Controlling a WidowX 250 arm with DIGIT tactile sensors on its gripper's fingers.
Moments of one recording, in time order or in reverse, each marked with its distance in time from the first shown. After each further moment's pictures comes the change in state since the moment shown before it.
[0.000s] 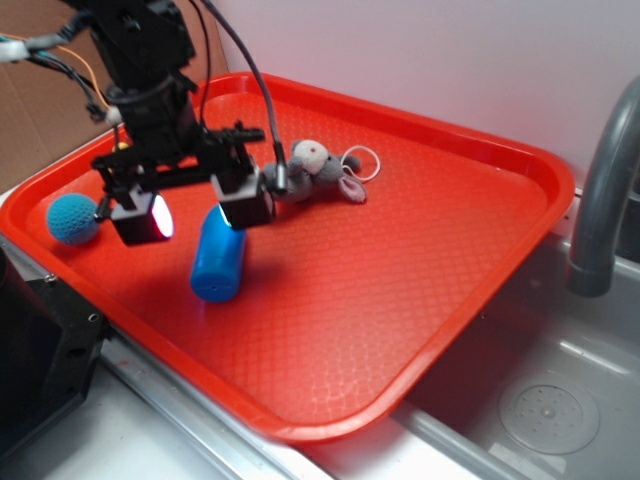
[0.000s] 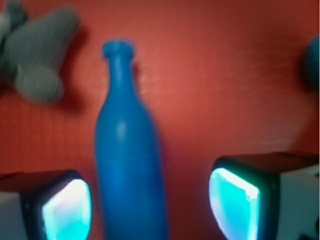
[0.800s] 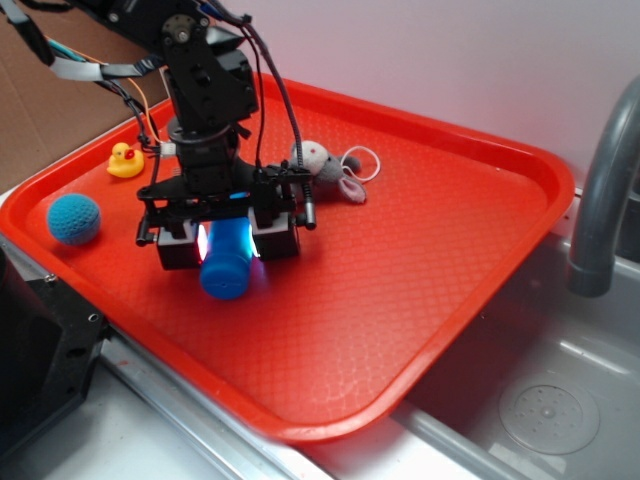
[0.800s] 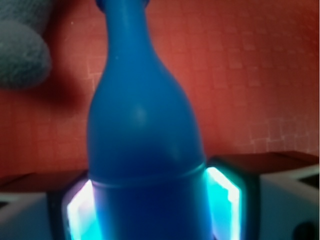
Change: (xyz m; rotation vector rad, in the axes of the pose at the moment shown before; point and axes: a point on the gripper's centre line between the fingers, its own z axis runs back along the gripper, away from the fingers) arm 0.002 -0.008 -0.028 0.143 -0.029 0.089
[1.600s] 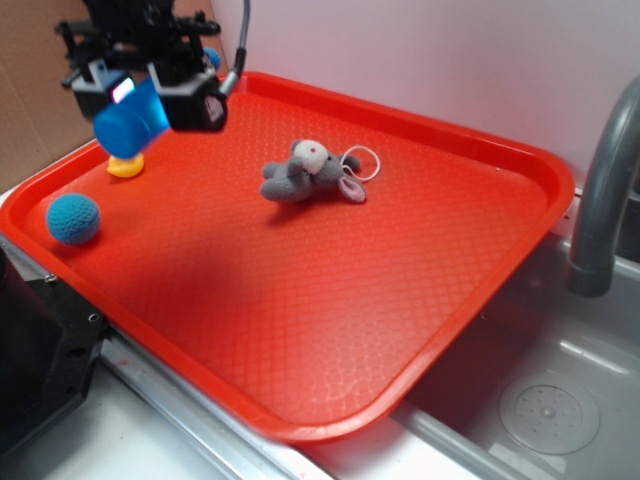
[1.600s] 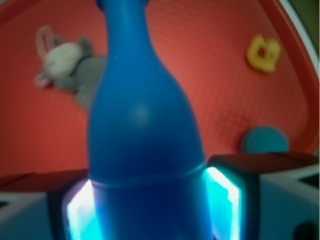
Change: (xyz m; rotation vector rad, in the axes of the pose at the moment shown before) arm 0.029 0.025 0.112 -0.084 0.046 -0.549
